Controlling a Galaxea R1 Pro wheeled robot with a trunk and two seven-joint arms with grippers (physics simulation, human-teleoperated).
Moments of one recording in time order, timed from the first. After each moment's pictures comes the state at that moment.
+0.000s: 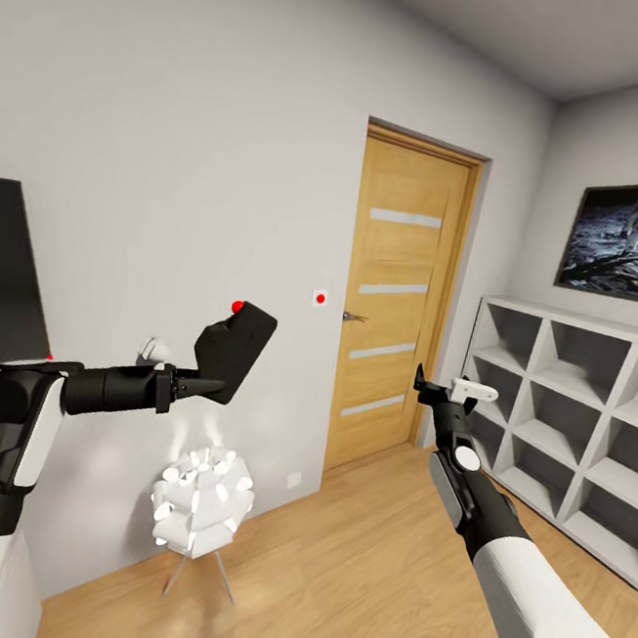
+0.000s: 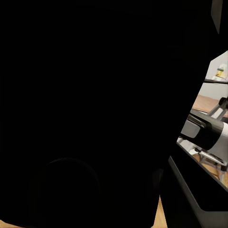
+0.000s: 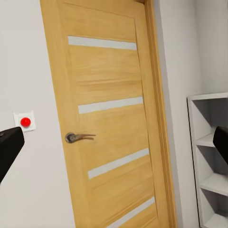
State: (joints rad) left arm -0.64 0.22 0.13 -1.60 0.18 1.04 -1.23; right arm -0.79 -0.06 0.10 -0.76 -0.18 -0.34 -0.16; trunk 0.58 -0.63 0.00
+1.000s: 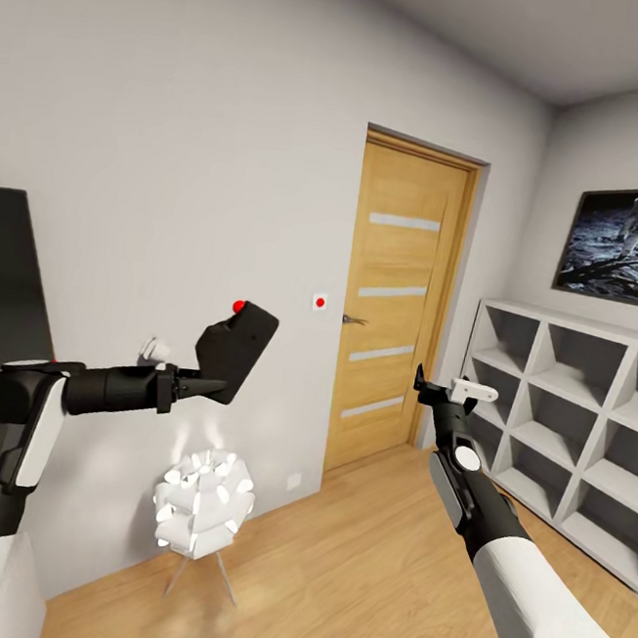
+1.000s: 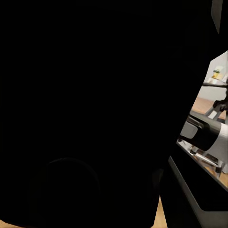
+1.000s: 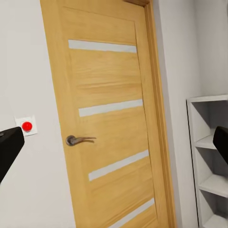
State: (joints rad) left arm -0.64 0.21 0.13 -1.60 0.18 1.04 -1.24; right arm -0.79 -0.06 0.10 -0.76 -0.18 -0.34 -0.16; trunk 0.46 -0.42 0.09
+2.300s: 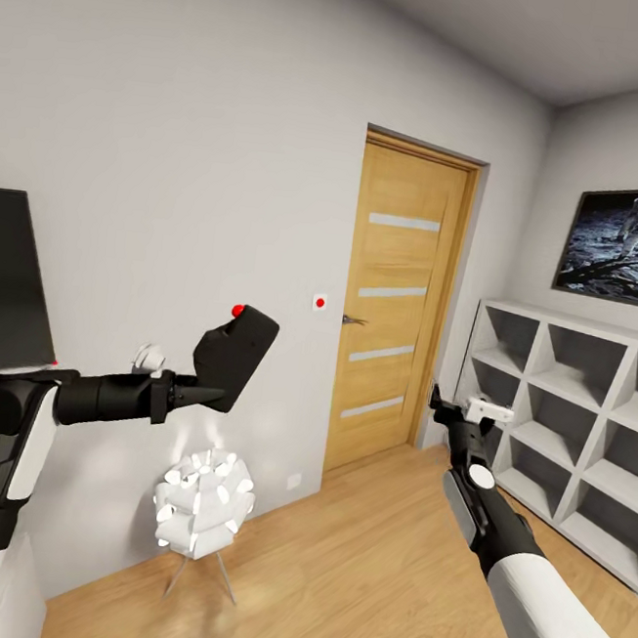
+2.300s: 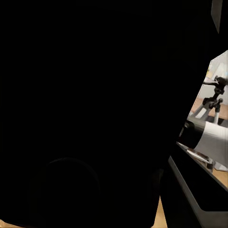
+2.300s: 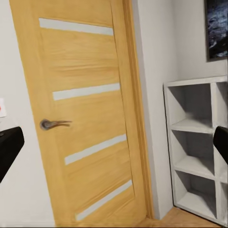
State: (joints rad) left arm -0.60 0.21 0.14 -1.65 0.18 1.04 -1.28; right arm -0.75 -0.10 0.06 -0.72 -0.19 -0.34 -0.18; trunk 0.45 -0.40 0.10
